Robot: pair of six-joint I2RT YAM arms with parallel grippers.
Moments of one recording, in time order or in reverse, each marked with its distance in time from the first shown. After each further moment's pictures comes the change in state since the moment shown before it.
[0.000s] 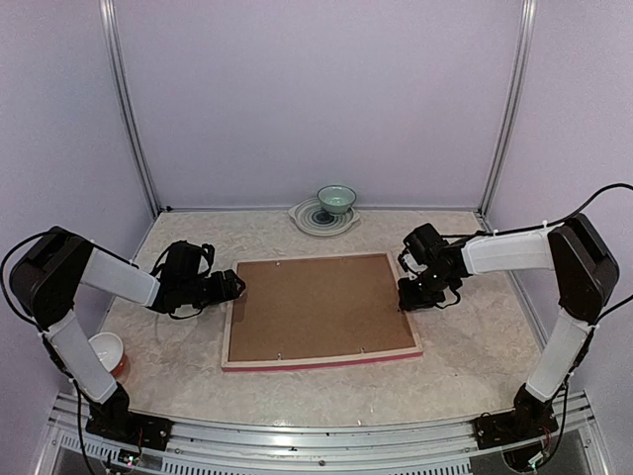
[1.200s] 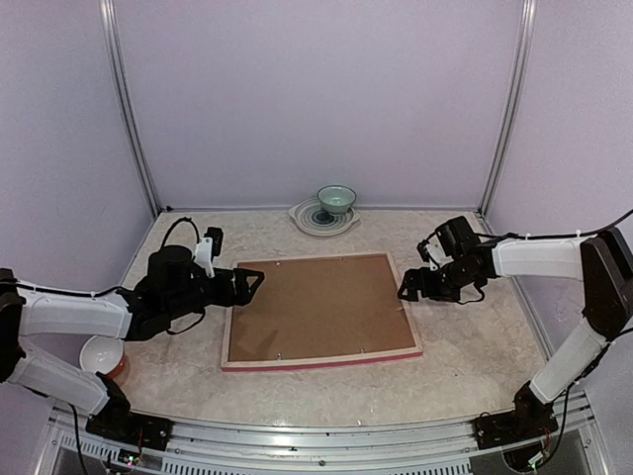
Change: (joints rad) left arm -0.261 -0.414 -0.159 0.106 -0.116 0.126; right arm -0.128 -0.169 -0.118 0.089 -0.187 -0.014
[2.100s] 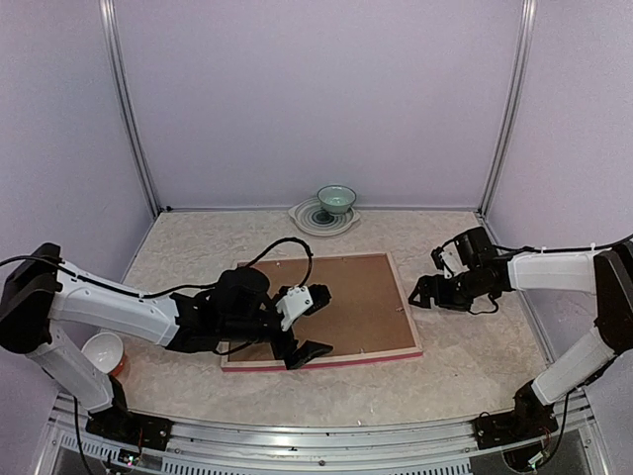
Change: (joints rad) left arm -0.413 0.248 0.245 -0.130 0.105 0.612; right arm -0.077 -0.109 -0.152 0.076 -0.073 -0.001
